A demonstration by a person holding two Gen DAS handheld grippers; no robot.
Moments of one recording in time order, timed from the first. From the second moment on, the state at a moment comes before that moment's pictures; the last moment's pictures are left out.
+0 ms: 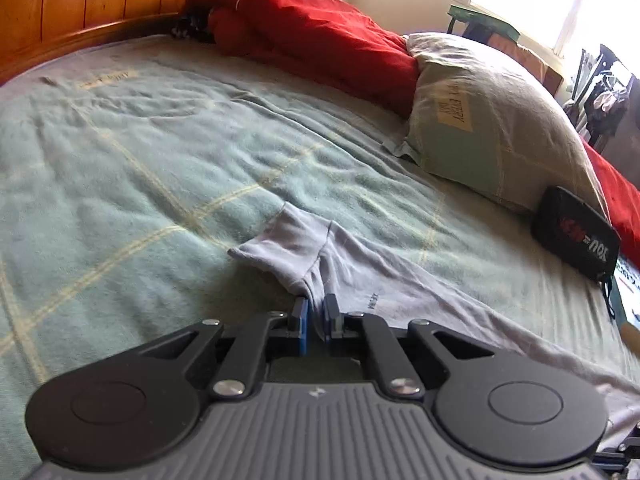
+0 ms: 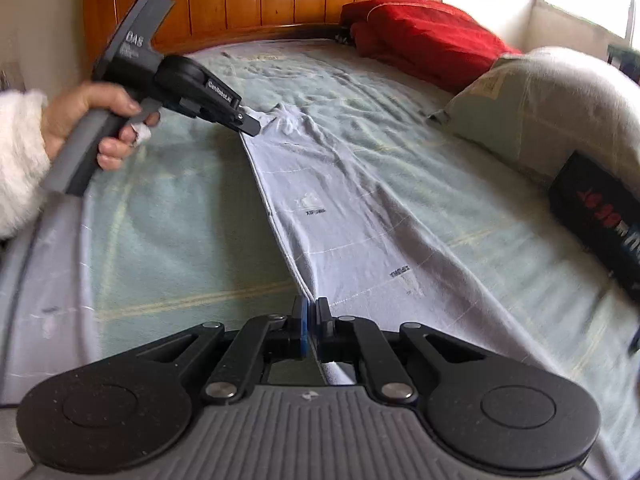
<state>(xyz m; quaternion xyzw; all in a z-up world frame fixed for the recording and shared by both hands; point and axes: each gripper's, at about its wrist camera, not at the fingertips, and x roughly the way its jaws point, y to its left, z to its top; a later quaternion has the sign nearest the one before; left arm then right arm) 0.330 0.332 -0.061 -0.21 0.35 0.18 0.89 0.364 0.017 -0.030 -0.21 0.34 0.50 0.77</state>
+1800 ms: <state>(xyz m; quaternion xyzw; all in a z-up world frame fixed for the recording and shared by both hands) 0.309 0.377 -0.085 -0.32 0.34 0.13 0.88 0.580 0.187 -0.090 0.04 0.50 0.61 0.61</state>
